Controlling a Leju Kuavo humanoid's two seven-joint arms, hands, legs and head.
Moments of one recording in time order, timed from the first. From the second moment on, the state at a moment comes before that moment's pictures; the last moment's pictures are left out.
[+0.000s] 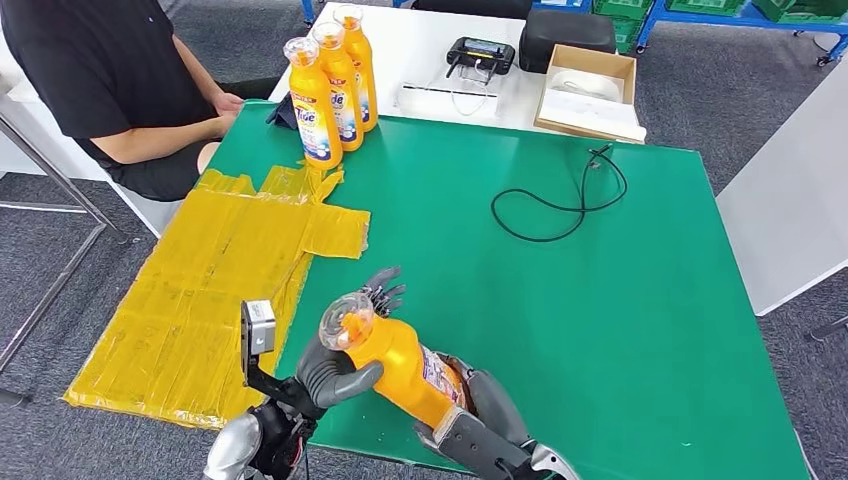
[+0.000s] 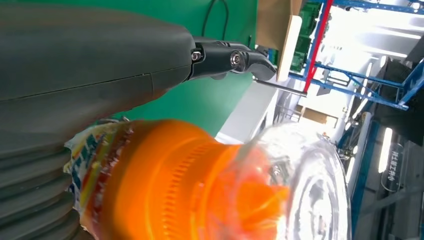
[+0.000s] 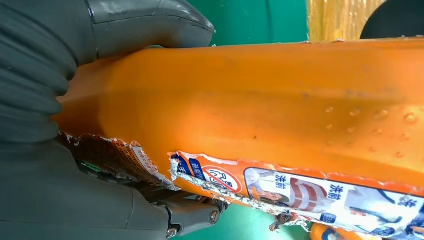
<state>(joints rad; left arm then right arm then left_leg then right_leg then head) 0.06 -0.17 -0.29 -1.64 0.34 -0.37 -0.15 0.13 -0.03 0.59 -1.71 0.36 0.07 0.03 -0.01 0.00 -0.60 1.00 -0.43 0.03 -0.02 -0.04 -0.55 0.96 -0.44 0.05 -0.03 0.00</state>
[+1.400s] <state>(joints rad) 0.12 -0.10 -0.37 -1.72 0.43 -0.37 -0.15 0.15 0.10 0.43 -1.73 0.58 0.05 0.01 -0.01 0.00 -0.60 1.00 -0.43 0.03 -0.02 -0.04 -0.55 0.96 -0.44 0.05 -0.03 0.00</state>
